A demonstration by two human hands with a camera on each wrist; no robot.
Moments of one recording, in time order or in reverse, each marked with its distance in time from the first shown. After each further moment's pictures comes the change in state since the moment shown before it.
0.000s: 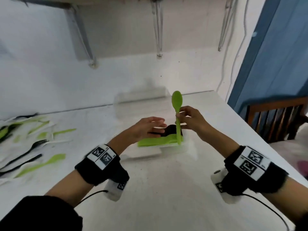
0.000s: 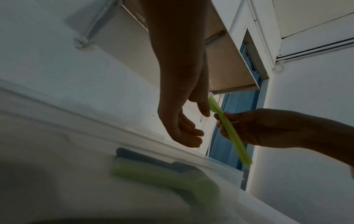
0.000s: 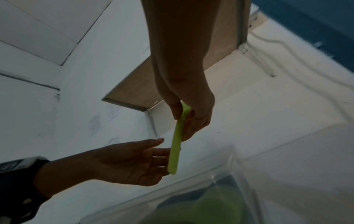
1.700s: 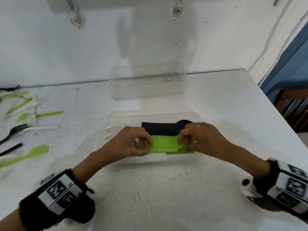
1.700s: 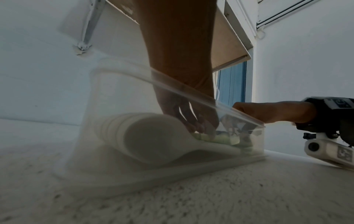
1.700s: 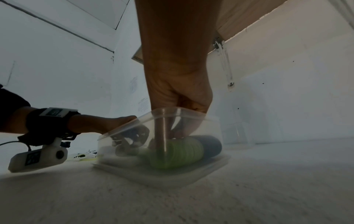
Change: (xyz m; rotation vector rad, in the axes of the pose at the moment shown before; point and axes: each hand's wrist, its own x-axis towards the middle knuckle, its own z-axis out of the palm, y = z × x) left_hand -0.002 -0.058 -0.064 0.843 -0.043 0.382; right_hand 0.042 0.048 -0.005 -1.057 -0.548 -0.229
